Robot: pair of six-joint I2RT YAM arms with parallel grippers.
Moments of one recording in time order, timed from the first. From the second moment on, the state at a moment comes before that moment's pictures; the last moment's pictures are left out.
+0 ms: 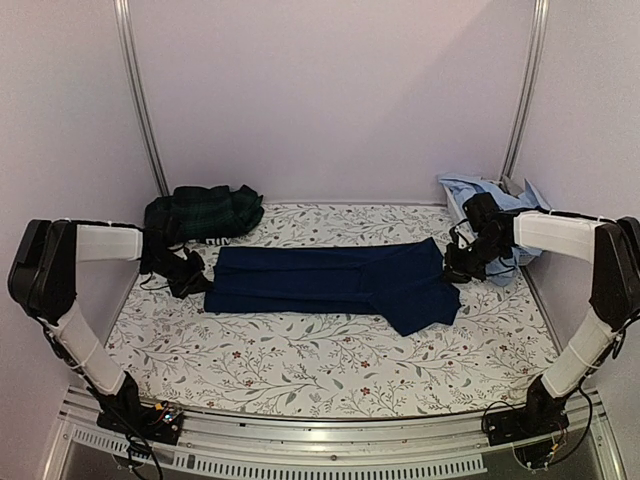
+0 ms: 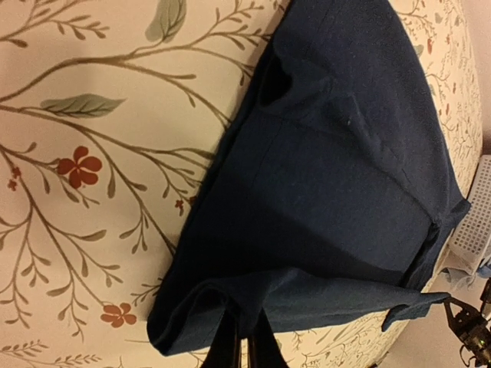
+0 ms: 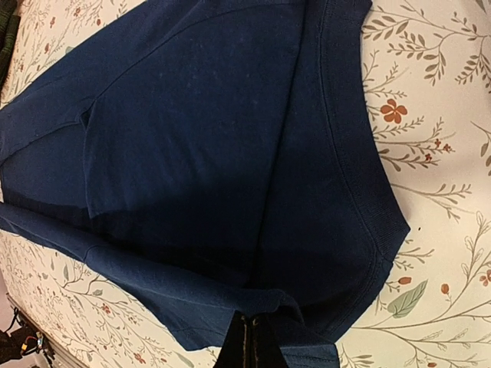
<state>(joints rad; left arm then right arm) -0.10 1.65 0.93 -0.43 0.37 -0.76 0.28 1.62 1.10 -0.62 -0.25 0.44</state>
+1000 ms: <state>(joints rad) -0.10 1.80 1.02 -0.42 0.36 -0.73 0.24 1.88 1.26 -0.59 -0.29 0.34</state>
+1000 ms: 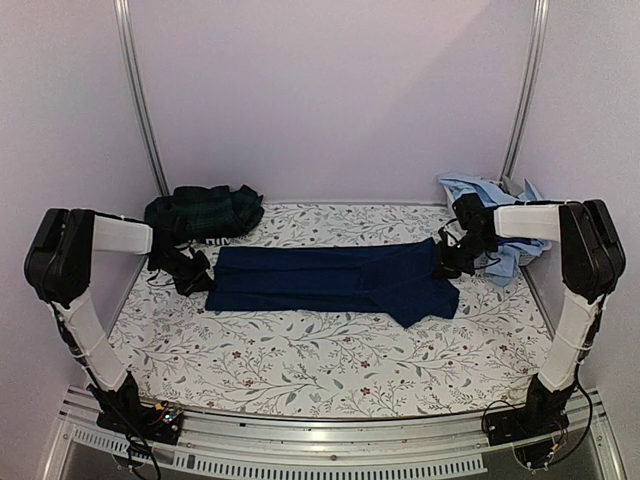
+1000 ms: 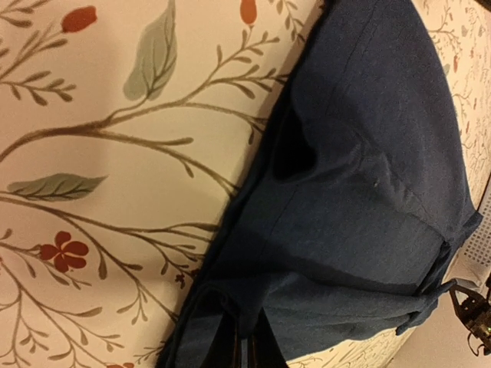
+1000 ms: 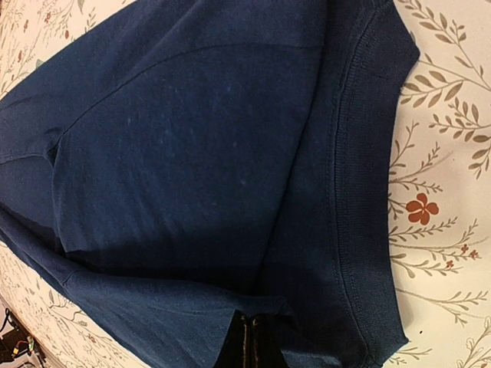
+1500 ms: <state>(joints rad) -0.09 1.82 1.02 -0.41 0.36 -0.71 0.24 1.95 1.37 -0.61 -0.35 0.28</state>
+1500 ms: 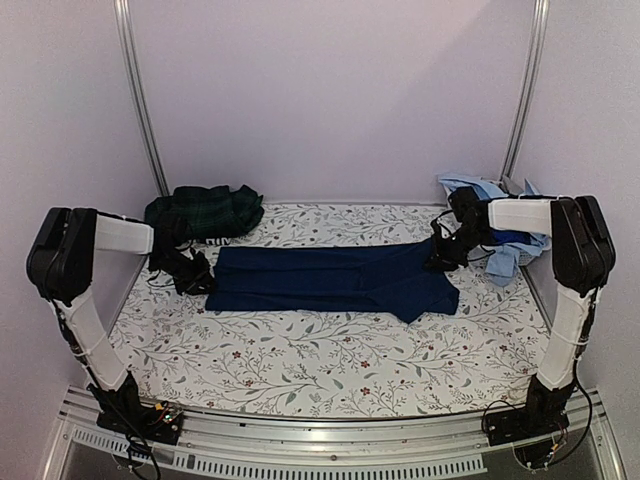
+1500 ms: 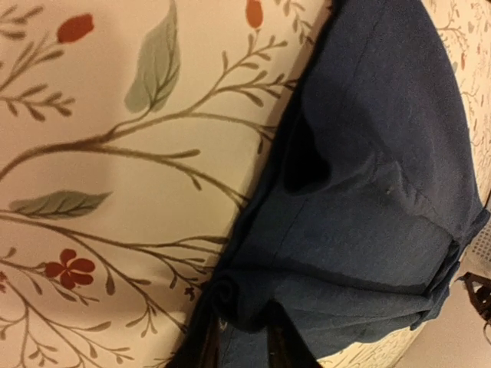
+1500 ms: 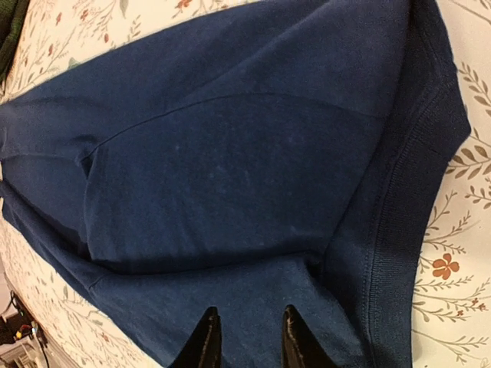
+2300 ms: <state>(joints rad) -0.81 2.07 1.52 -0.27 0.49 -0.26 0.05 1.64 1.02 -0.64 -0.53 0.33</state>
